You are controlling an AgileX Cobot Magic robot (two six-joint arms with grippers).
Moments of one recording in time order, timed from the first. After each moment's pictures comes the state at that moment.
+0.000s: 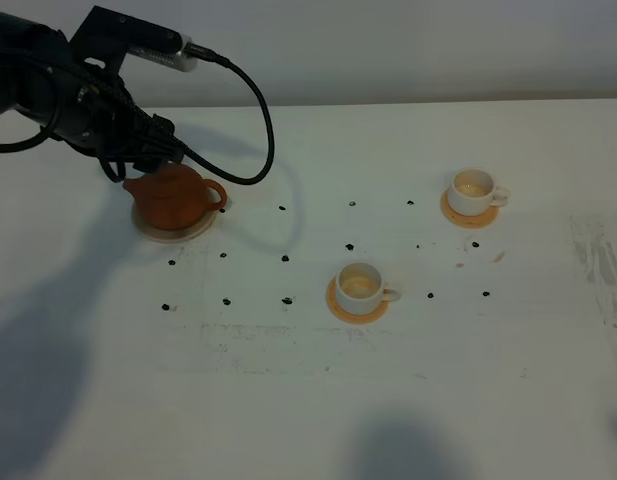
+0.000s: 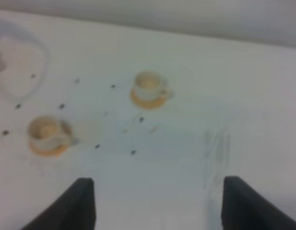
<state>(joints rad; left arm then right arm) -0.28 1.85 -1.42 0.15 0.58 0.03 0.27 0.42 -0.84 0.06 1.04 -0.05</state>
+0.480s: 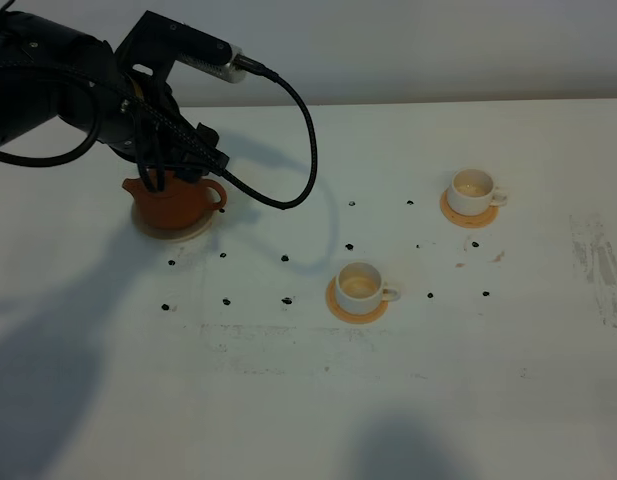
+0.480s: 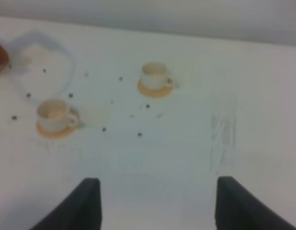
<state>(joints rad) -0.37 1.85 -1.42 0.14 0.56 0.04 0.27 0.04 -0.59 0.06 1.09 -0.04</state>
